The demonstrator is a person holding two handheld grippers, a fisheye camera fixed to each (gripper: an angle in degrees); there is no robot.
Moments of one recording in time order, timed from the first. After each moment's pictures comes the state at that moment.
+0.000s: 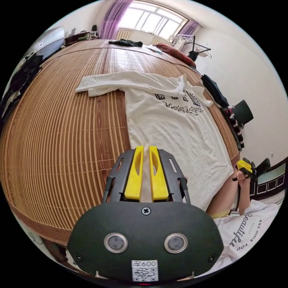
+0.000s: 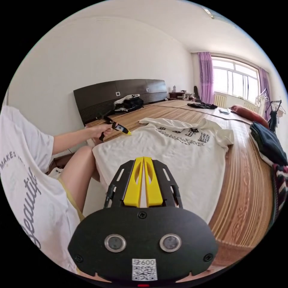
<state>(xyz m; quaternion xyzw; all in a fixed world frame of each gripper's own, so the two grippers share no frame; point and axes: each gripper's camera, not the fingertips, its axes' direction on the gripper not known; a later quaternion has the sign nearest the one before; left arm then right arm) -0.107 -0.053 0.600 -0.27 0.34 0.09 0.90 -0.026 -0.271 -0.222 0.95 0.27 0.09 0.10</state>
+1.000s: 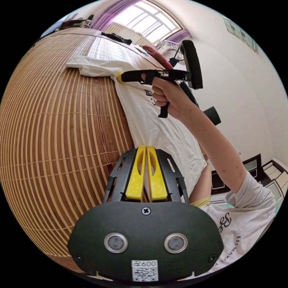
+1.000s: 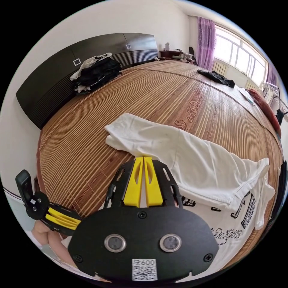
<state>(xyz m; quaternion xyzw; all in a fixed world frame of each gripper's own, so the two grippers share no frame) -0.206 -0.058 0.701 -0.28 0.50 0.04 0.82 -0.163 0.029 -0.656 0.92 0.20 0.21 0.26</state>
